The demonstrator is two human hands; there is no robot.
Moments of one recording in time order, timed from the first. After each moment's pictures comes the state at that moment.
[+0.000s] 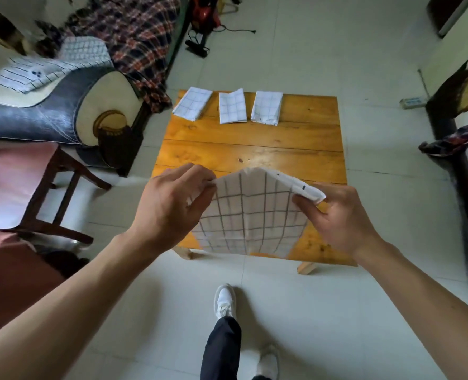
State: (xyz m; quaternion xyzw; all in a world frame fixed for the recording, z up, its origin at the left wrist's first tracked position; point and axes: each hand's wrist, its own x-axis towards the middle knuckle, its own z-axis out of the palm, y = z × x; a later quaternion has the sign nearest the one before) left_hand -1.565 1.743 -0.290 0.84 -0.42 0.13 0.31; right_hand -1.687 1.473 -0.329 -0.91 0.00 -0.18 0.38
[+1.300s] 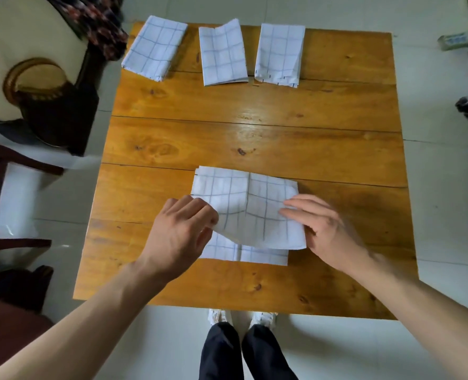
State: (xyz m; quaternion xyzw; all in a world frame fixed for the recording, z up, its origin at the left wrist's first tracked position) left_hand -1.417 1.702 -0.540 0.86 -0.45 -0.04 0.22; right_hand -1.552 1.424 -0.571 -0.96 0.00 0.02 0.28
